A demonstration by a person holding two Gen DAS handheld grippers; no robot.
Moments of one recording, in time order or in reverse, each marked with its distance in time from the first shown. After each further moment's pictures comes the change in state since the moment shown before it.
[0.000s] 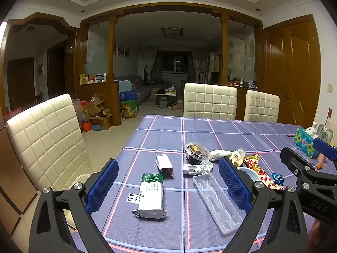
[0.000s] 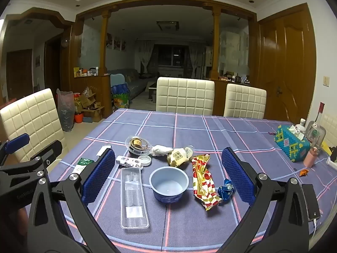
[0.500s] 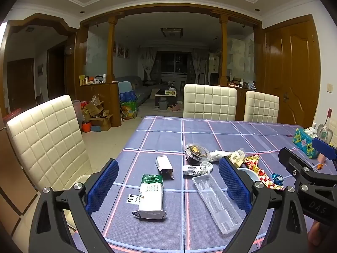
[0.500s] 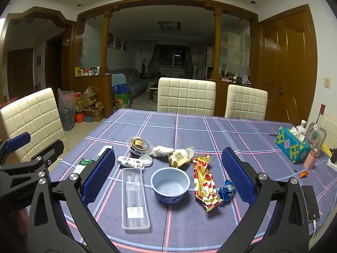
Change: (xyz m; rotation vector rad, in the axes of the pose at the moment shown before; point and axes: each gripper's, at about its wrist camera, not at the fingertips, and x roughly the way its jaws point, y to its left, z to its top) left arm -0.001 0.002 0.000 0.008 -0.009 0.001; right arm 0.001 0.001 0.001 -0.005 0.003 -0.002
